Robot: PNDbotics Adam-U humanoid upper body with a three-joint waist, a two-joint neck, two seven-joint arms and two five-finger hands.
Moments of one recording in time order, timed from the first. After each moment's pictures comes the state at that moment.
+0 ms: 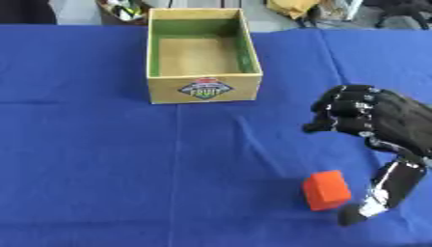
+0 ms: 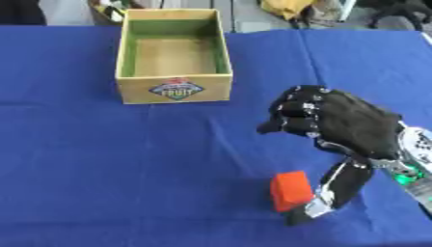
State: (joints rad) left arm -0.02 0.25 0.35 -1.98 0.36 -0.33 -0.66; right arm -0.18 -0.88 0.16 -1.99 0.89 -0.57 -0.10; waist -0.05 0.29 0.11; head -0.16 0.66
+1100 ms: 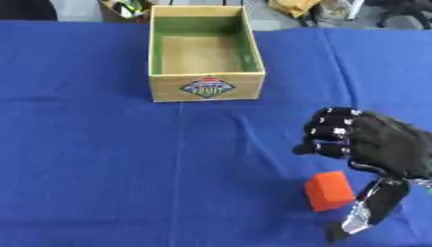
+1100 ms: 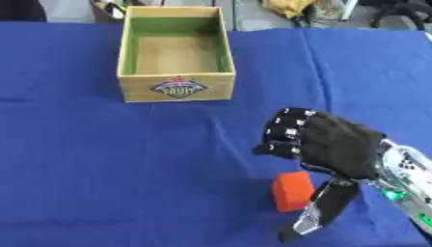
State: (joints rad) left arm -0.02 0.25 0.34 -1.98 0.36 -0.33 -0.67; right arm -0.16 -0.79 0.20 -1.99 1.09 -0.55 -0.03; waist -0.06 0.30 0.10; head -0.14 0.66
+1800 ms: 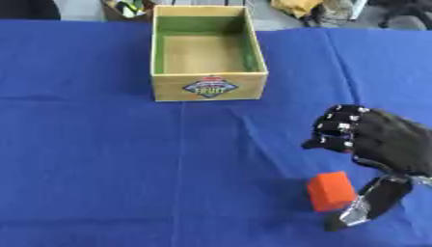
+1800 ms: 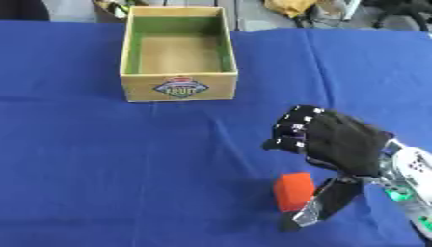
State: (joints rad) left arm -0.02 0.25 0.34 -1.98 0.35 -0.32 -0.67; right arm -0.15 -0.73 0.13 -1.99 1.10 -0.57 0.14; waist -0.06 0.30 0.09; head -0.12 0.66
